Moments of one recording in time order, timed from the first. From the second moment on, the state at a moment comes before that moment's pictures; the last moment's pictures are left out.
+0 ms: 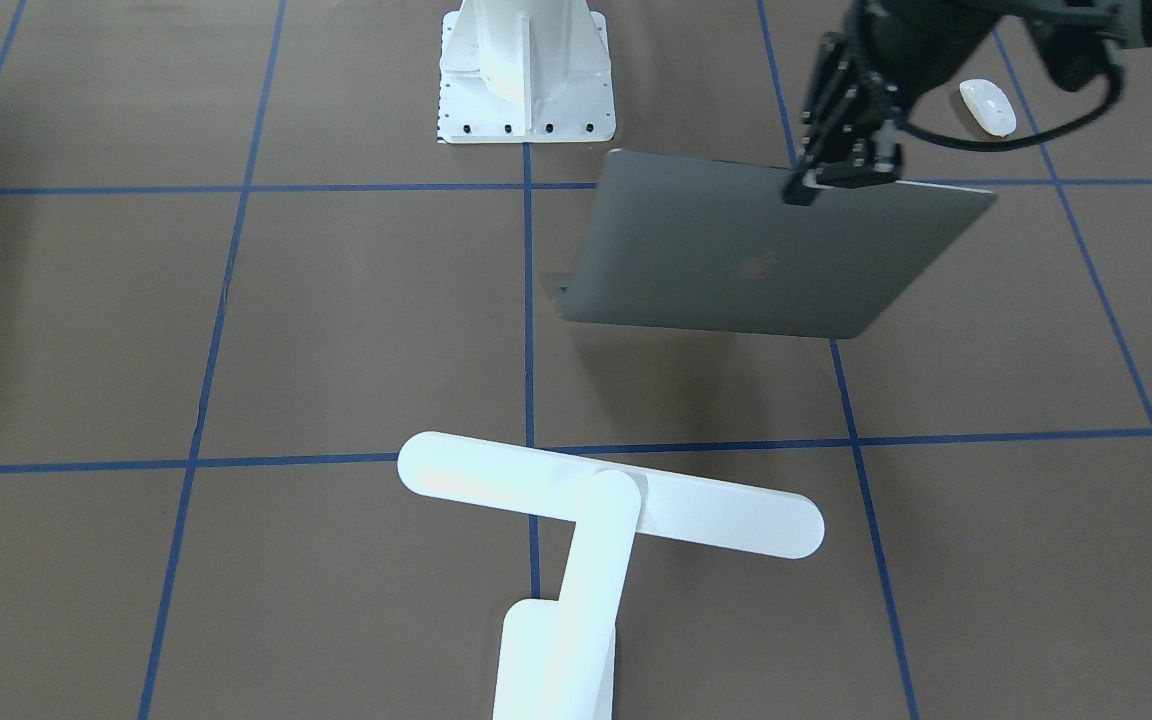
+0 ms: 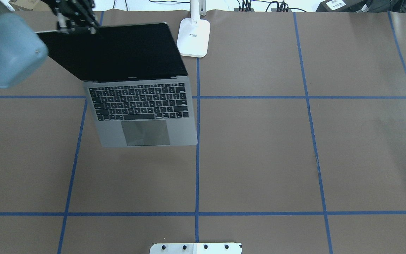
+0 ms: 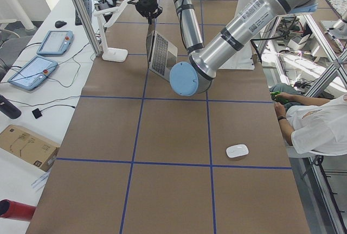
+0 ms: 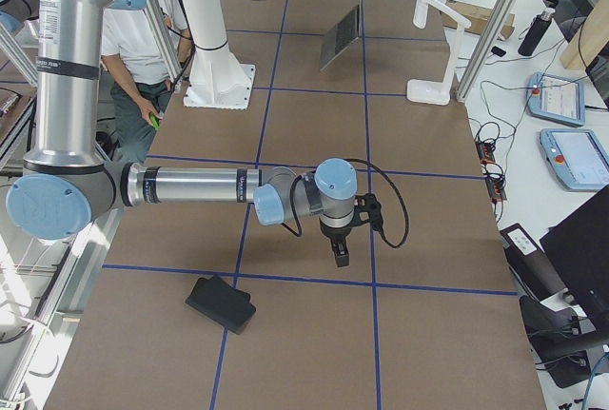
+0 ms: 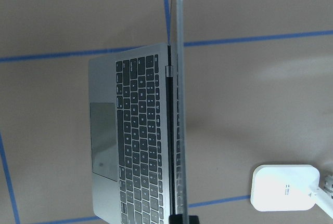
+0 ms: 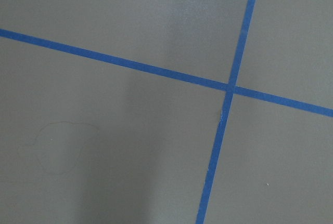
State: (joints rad) left arm -1.00 -2.48 -1.92 -1.02 -2.25 -2.41; right arm 1.43 -1.69 1.69 -1.32 2.32 0.05
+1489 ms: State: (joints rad) left arm -0.82 -2.77 -1.25 -1.43 -2.09 -2.53; right arm 1.43 -1.68 1.65 -1.32 2.32 0.05
